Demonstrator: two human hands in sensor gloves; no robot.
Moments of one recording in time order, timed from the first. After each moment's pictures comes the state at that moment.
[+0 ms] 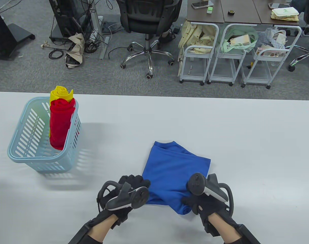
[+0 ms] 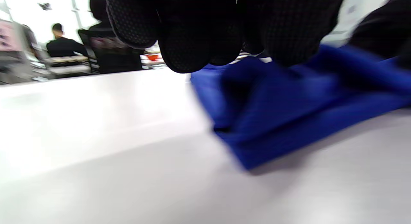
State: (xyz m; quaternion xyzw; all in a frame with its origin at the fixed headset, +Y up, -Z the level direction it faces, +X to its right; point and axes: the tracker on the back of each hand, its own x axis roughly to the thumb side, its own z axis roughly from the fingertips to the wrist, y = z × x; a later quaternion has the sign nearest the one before) left_hand -0.108 -0.730 -0.243 -0.07 -0.30 0.00 0.95; right_hand 0.147 -0.754 -0.264 0.07 0.22 0.97 0.08
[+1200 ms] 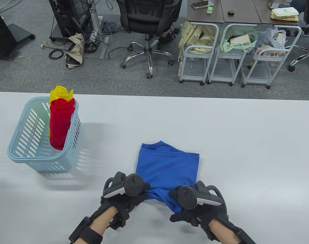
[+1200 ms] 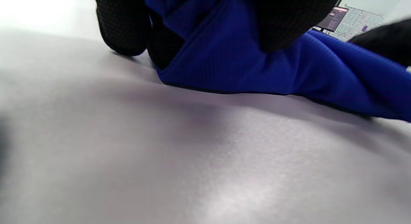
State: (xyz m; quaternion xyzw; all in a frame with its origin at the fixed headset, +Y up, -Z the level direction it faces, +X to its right) left_hand -0.131 -0.760 -0.280 -0.21 -0.25 0.14 0.93; right_hand 0.109 -0.756 -0.236 0.26 0.26 0.93 -0.01
